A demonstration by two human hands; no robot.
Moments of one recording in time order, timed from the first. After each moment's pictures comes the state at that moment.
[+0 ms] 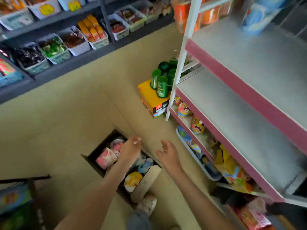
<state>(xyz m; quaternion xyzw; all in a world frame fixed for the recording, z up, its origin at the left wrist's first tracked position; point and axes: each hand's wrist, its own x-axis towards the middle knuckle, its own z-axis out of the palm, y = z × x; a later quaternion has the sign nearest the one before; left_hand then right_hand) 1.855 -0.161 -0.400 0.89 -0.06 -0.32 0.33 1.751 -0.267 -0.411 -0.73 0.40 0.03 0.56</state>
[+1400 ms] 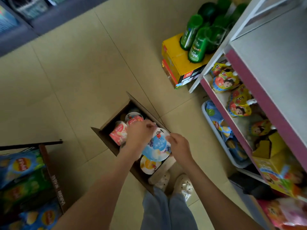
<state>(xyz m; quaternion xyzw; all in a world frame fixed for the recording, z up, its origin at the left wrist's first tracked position) 1.908 -0.115 -0.495 0.92 -0.10 -0.31 0.22 1.801 -0.219 -0.535 -0.72 0.39 0.12 0.56</state>
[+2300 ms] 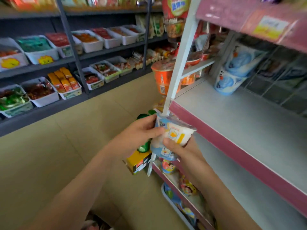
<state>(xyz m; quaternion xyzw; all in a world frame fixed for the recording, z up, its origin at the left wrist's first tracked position) 2.009 -0.315 -0.268 0.56 -0.34 -0.44 0.61 1.875 -0.402 -0.279 -0.57 0.23 -0.19 0.77</state>
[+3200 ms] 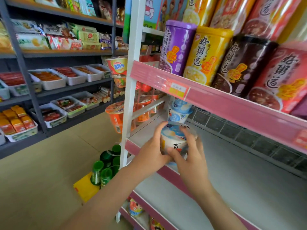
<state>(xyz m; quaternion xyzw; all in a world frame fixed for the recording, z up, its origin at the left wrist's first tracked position) 1.941 -0.441 -0.221 0.63 -0.53 -0.22 0.52 1.823 -0.493 -0.216 -0.79 0.32 -0.42 0.32</state>
